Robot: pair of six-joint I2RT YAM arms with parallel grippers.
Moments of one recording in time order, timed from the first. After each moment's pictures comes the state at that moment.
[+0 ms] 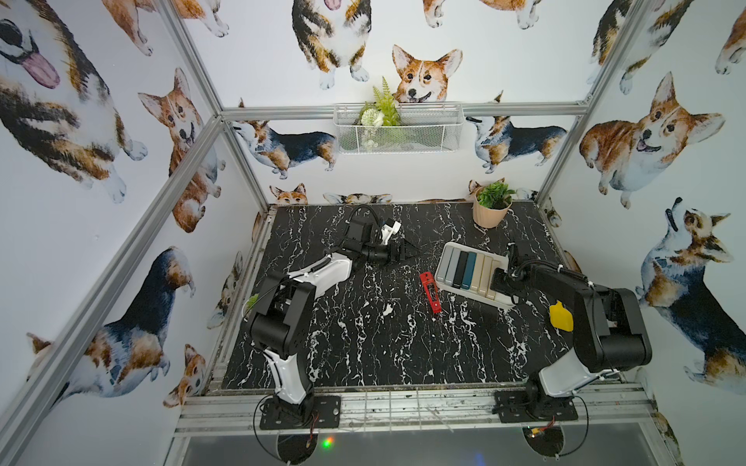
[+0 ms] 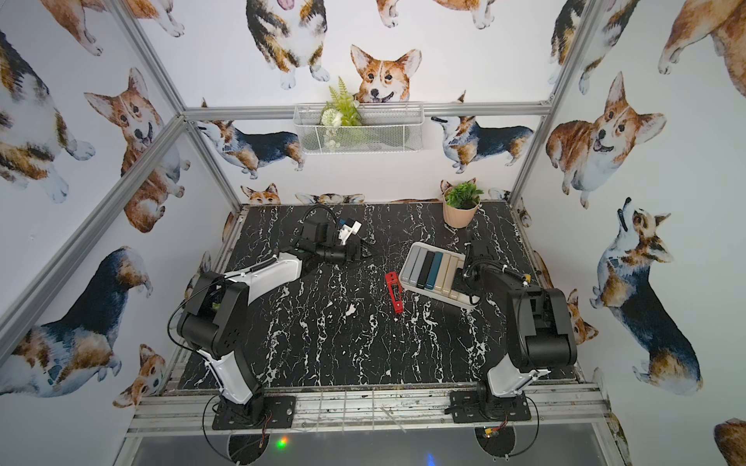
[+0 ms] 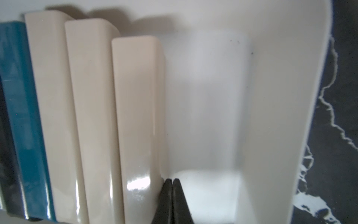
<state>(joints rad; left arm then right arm) -0.43 1.81 1.18 0.04 0.96 -0.71 0.08 1.59 0.87 -0.48 -0.03 0.40</state>
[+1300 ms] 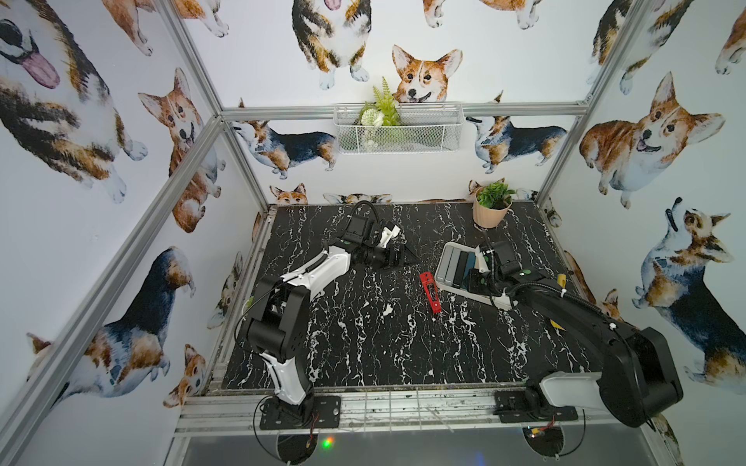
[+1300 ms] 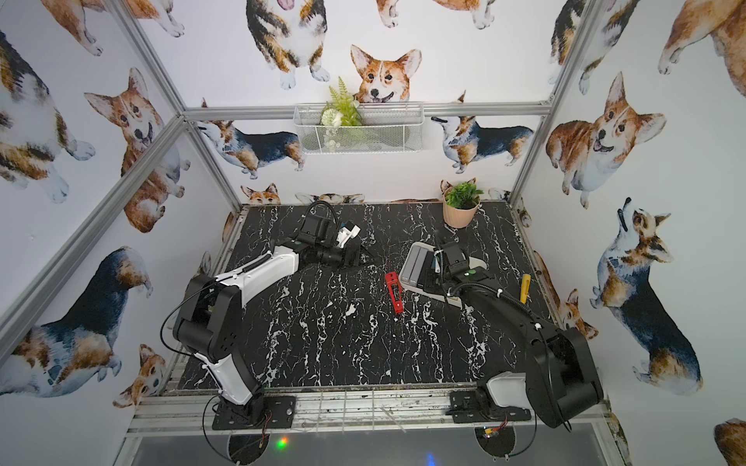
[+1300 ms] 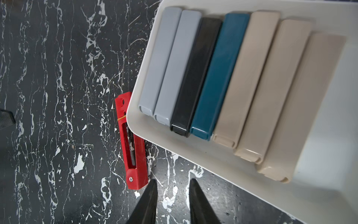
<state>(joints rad) -0.43 1.78 1.28 -0.37 0.86 -0.45 0.45 1.34 0.88 -0.51 -0.07 0.52</state>
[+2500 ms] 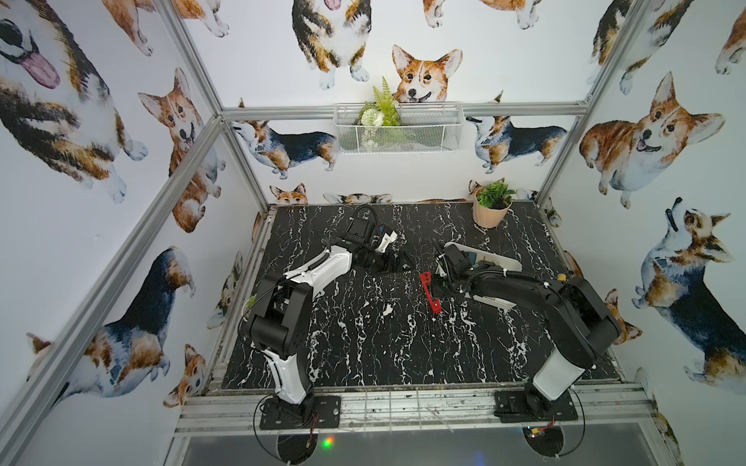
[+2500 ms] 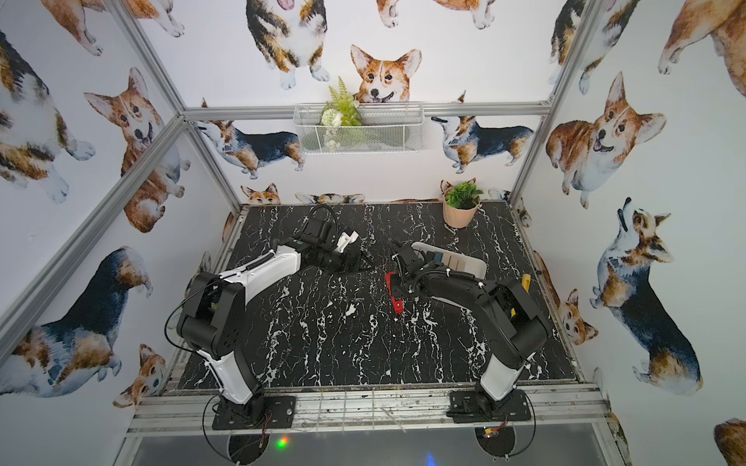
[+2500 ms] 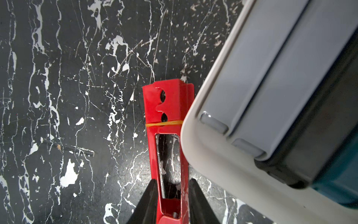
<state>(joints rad) -0.43 1.81 1.28 -0.45 0.73 -0.38 0.66 1.69 1.03 -0.42 0.00 0.55</state>
